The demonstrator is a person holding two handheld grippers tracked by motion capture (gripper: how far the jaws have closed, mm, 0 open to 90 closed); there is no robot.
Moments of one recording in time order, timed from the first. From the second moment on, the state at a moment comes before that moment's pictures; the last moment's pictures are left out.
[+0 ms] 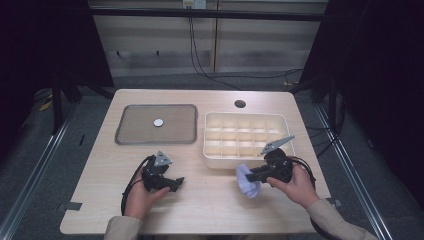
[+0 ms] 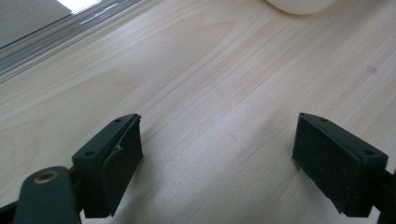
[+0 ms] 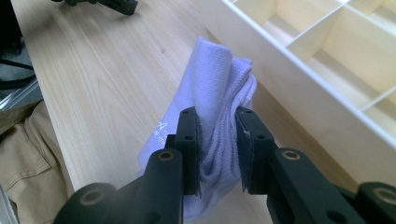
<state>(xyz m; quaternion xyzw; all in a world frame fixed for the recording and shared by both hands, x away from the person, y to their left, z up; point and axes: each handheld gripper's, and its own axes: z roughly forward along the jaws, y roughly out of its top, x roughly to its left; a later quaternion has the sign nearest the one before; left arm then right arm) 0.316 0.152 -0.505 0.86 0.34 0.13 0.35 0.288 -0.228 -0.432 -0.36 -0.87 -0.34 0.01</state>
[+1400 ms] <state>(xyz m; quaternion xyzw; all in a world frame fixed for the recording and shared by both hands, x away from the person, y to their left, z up) 0.316 0.156 -0.510 0.86 0.33 0.13 0.36 0.311 -0.267 -0.377 -0.39 -0.86 -0.33 -0.03</state>
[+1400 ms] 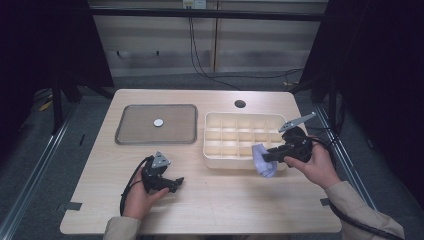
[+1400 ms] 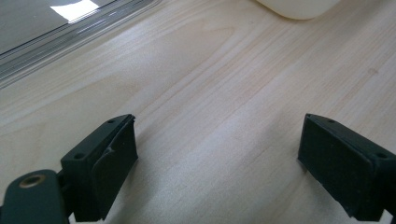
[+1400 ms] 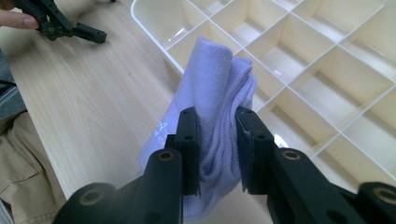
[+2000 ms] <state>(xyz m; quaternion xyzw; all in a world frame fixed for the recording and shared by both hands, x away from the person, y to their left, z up) 0.317 0.155 -0.510 0.86 0.33 0.13 0.37 0.324 -0.294 -0.373 -0.43 -0.84 -0.32 -0.05</state>
